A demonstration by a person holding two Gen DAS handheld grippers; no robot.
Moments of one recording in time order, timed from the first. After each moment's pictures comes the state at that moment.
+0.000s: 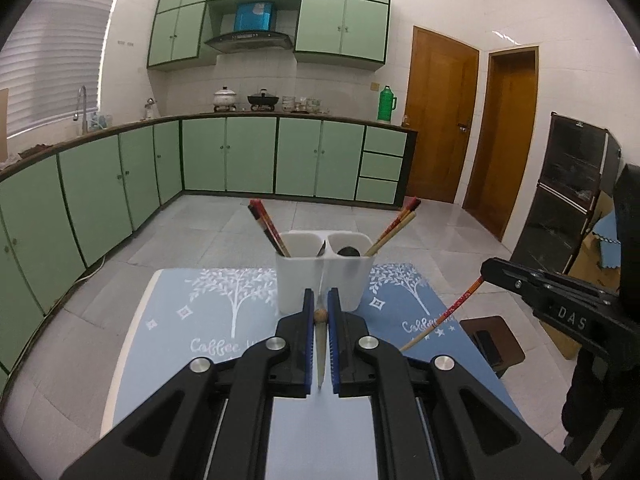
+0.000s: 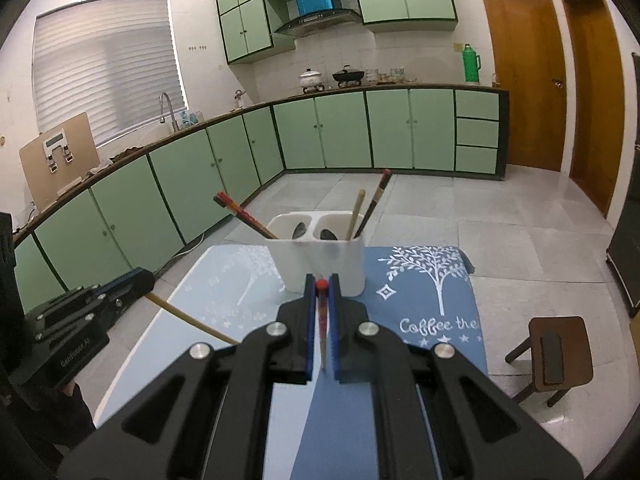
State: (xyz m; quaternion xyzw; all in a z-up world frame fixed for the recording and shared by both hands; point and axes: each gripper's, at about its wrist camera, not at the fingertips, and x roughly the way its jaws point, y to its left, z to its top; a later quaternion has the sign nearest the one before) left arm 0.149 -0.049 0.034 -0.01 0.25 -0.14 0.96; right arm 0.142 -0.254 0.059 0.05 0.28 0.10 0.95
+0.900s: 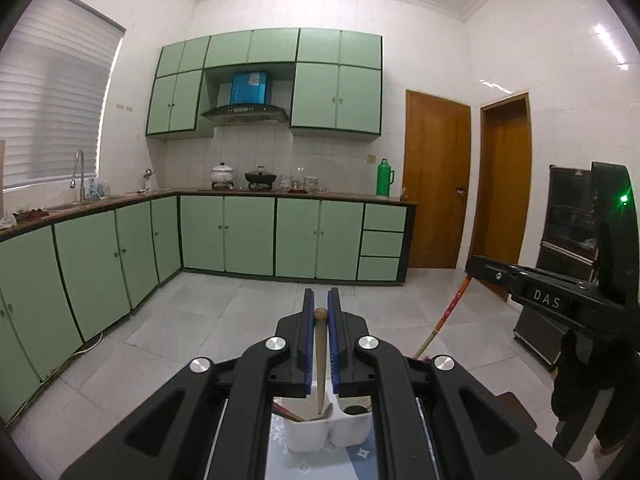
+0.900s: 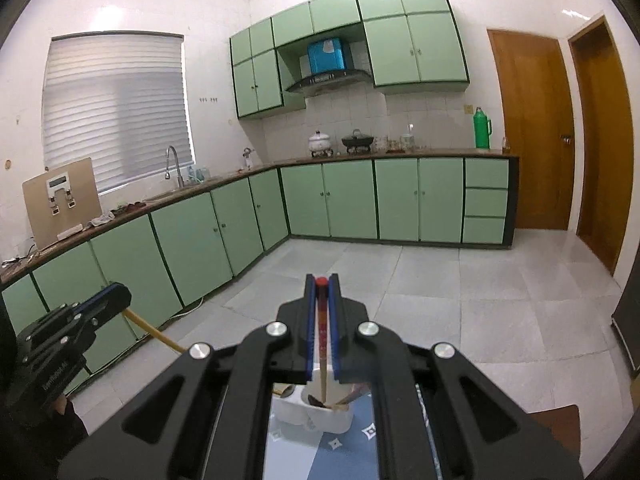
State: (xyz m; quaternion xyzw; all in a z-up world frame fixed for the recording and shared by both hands) left arm 0.239 -0.057 0.137 -0.01 0.12 -0.14 0.98; right arm 0.258 -0.275 0.180 0.04 0.18 0.11 0.98
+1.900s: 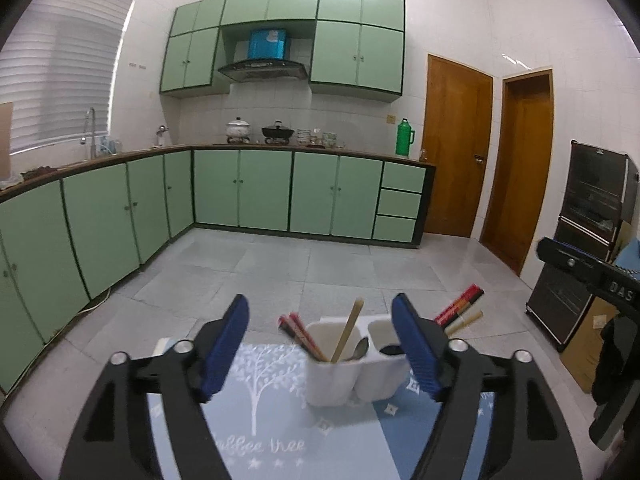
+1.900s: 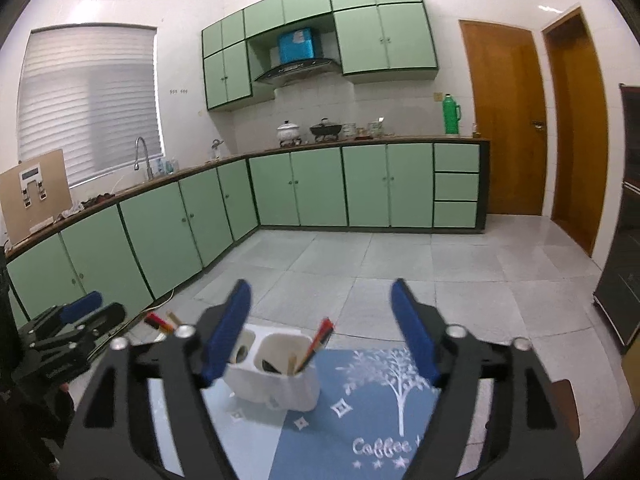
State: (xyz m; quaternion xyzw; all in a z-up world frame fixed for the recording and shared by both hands) left arm 0.239 -0.029 0.063 -0.02 0.19 -0.11 0.97; right arm 0.229 -0.293 0.101 0.04 0.18 0.05 0.98
